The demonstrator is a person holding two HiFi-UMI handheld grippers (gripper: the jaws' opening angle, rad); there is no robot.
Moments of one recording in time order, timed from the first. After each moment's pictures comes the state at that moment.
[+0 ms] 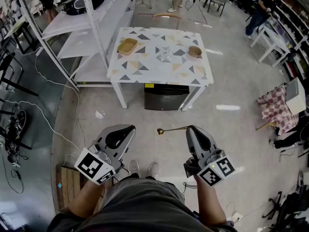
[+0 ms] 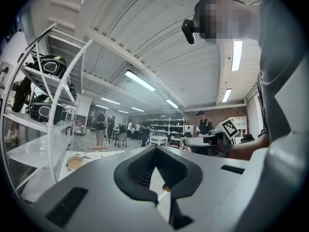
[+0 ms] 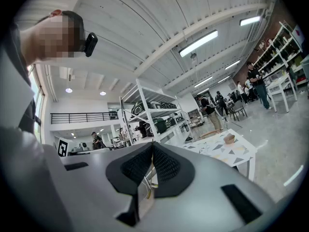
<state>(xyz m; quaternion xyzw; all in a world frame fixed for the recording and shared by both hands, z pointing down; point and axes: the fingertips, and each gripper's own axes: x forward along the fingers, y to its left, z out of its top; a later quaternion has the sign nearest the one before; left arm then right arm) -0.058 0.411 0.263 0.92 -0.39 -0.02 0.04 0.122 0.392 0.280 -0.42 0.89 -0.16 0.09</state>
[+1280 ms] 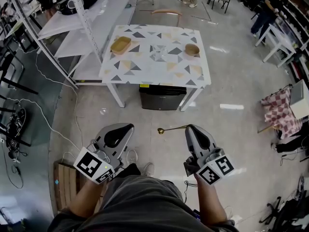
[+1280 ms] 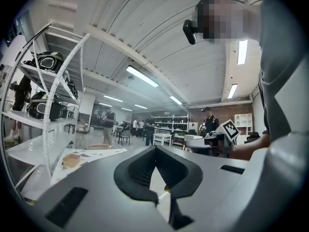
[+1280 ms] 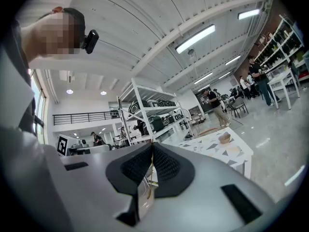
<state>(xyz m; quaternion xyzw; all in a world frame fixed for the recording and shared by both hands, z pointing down) 0.013 0.360 0.279 0.91 -0.41 0.00 0.05 0.195 0.337 0.307 -0.40 0.90 -0.17 0.08</state>
